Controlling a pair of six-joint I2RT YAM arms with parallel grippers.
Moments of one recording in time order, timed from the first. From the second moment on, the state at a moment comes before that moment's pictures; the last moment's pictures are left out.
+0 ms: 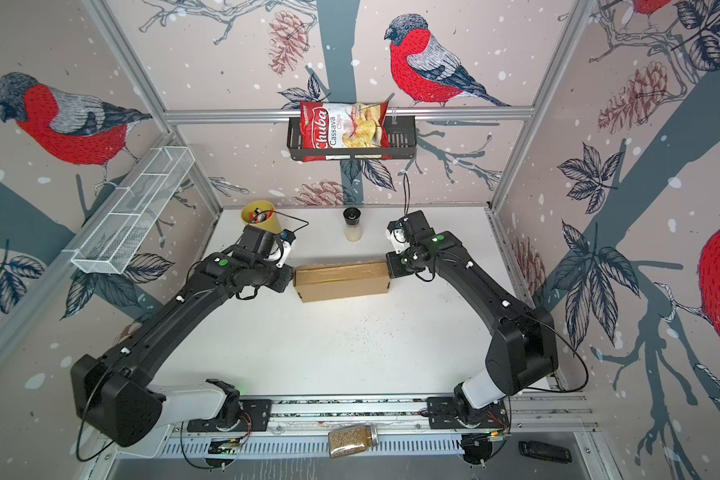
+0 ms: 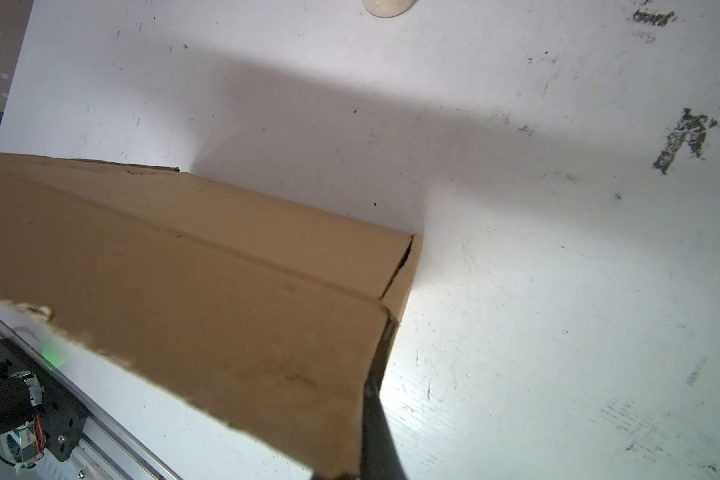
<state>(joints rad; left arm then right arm) -0.42 1.30 1.19 -0.86 0.03 0.05 0.48 1.54 1.34 -0.86 -0.25 0.11</state>
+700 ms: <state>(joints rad) -0.42 1.33 1.26 -0.89 0.10 0.03 0.48 1.54 1.33 -0.85 -0.25 0.11</state>
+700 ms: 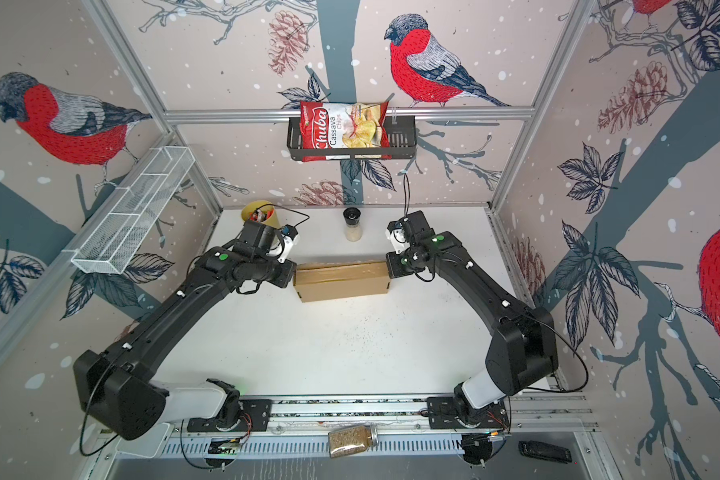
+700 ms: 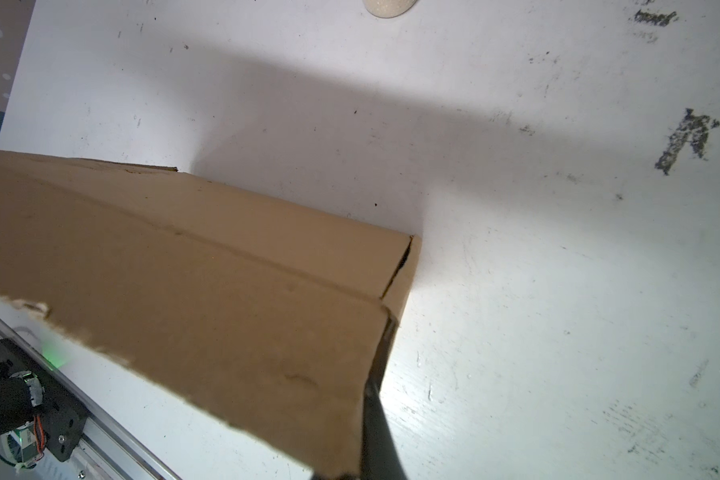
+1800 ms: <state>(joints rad) -0.41 1.37 1.26 -0.94 0.07 -0.02 0.48 1.54 1.33 -0.83 -0.25 0.11</state>
